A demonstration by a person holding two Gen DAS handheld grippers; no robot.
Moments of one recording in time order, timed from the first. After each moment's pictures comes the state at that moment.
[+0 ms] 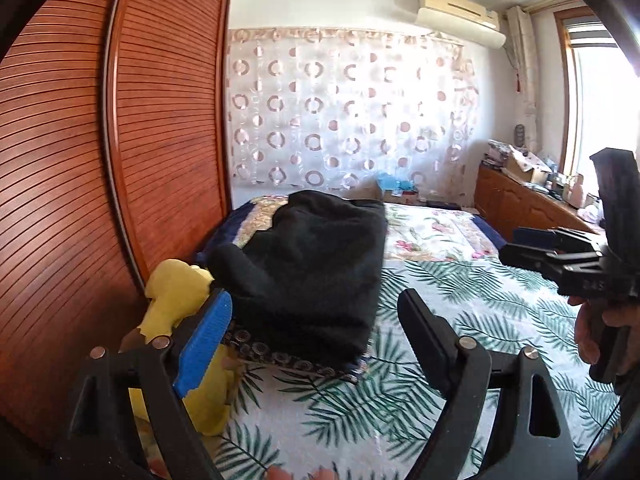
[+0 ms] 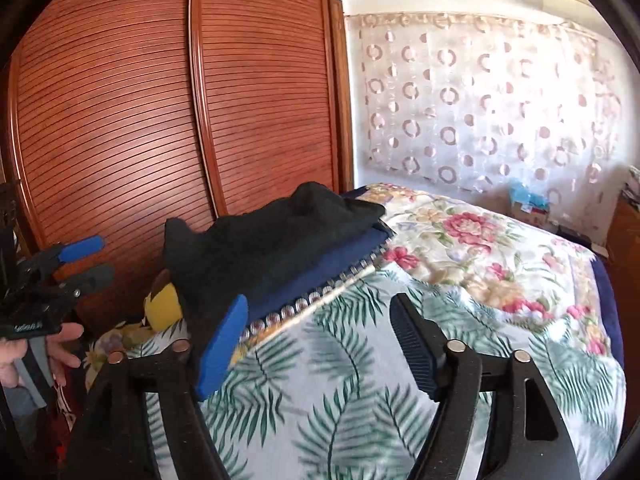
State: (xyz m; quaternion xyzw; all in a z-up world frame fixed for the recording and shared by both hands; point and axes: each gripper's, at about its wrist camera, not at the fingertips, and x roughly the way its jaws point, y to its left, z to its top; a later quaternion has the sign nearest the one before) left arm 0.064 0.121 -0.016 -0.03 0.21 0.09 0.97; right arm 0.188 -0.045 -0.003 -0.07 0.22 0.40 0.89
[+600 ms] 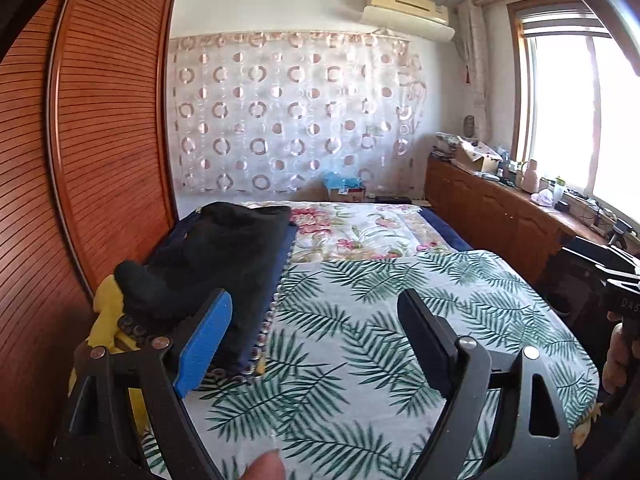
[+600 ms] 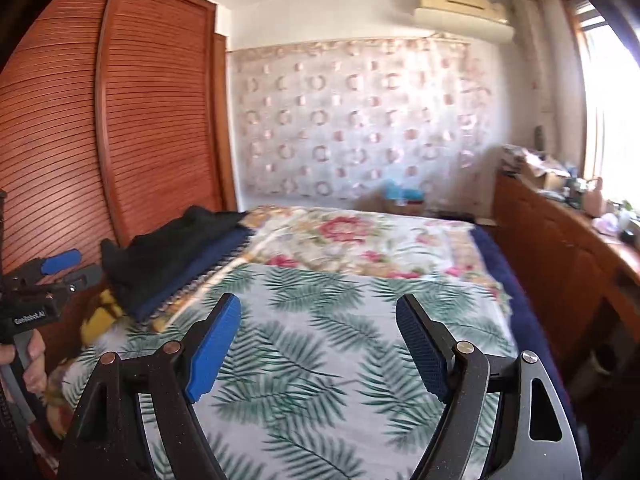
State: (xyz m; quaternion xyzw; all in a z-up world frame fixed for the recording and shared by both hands) left arm 0.070 0.037 0.004 -0.02 0.21 0.01 0.98; right arm 0.045 -0.171 0.025 -0.02 0.19 0.18 0.96
